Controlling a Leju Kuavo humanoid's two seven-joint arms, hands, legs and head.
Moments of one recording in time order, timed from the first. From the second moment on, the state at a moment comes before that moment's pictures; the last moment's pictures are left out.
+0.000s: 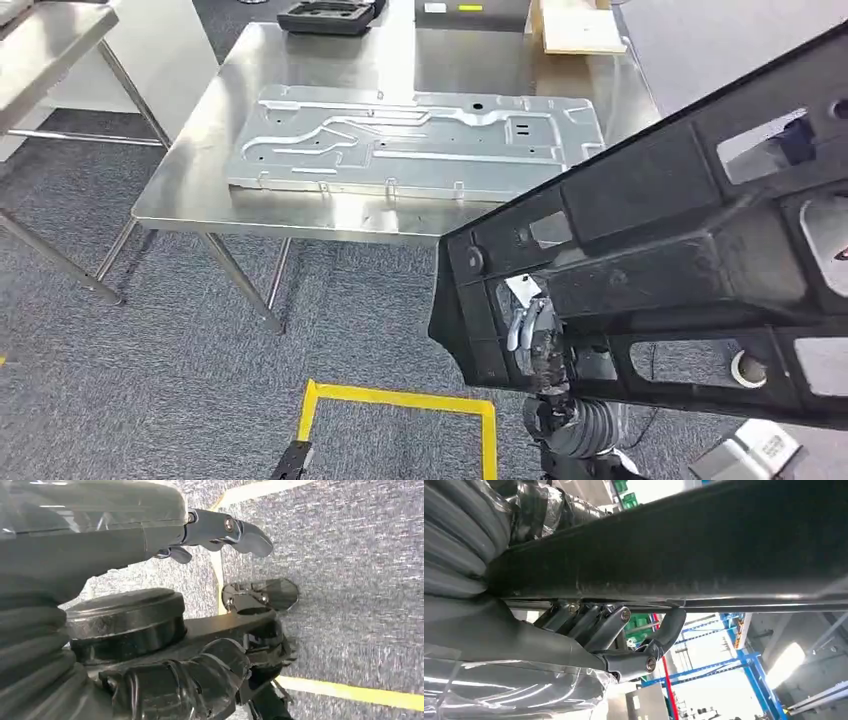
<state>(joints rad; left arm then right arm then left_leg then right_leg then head) -0.11 0.02 -0.90 -0.22 0.93 0.53 -0.22 -0.06 -0.10 0.70 -1.90 -0.17 -0.69 -0.48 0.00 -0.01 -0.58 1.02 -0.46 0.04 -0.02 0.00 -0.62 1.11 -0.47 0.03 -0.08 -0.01</state>
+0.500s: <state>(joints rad) -0.10 0.02 -0.91 -0.22 0.92 0.52 -0.21 -0.05 -0.10 0.70 -1.90 -0.18 -0.69 -0.48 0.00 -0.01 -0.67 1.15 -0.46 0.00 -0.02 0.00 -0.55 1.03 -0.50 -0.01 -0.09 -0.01</state>
